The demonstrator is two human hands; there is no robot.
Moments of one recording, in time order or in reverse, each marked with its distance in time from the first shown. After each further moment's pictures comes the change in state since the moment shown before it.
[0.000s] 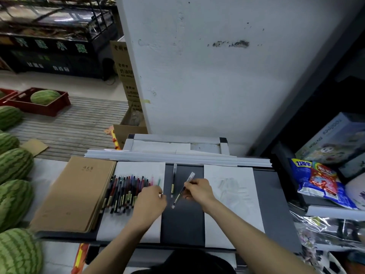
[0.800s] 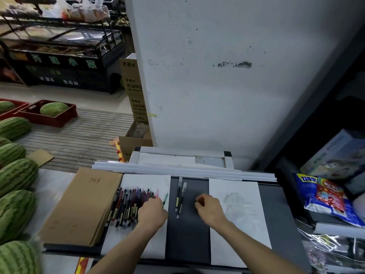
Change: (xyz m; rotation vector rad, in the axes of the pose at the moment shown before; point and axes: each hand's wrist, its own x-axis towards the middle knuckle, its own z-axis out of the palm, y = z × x) left_hand 0.029 -0.016 0.014 0.223 -0.098 -0.105; right_hand 0.020 0.033 -0.018 -0.647 0.067 -0.262
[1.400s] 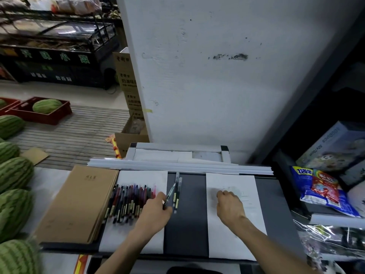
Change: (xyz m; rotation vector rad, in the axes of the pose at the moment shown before) left_hand -0.028 0.000 -0.004 -0.381 -0.009 0.182; right_hand -0.004 0.054 -0.031 -0.707 0.146 -0.100
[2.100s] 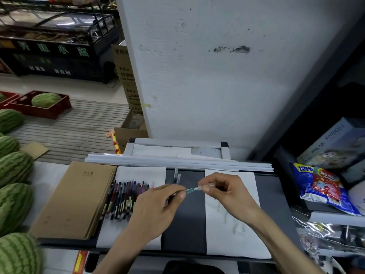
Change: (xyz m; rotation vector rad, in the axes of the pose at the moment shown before) left_hand -0.062 0.078 -0.061 0.006 0.258 0.467; right_hand -0.058 -0.024 -0.157 1.308 -0.088 -0.223
